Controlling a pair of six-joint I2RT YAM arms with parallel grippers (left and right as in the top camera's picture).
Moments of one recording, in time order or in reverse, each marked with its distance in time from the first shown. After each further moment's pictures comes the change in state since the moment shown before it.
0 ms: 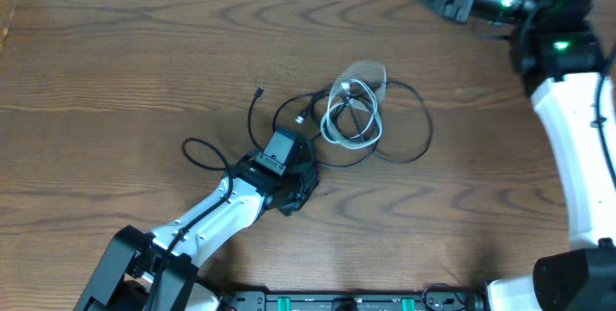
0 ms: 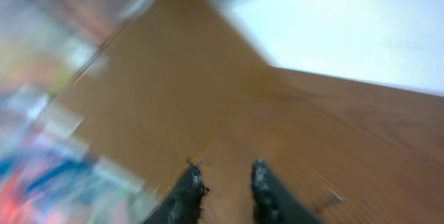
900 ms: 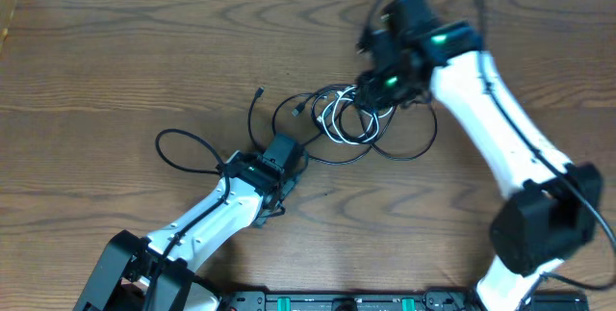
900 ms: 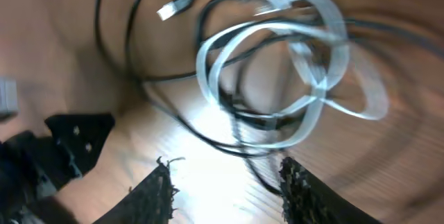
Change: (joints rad) left arm 0.001 -0.017 0.016 -0.277 -0.403 0.058; right arm 0.358 0.269 0.058 -0.962 0.787 -0.628
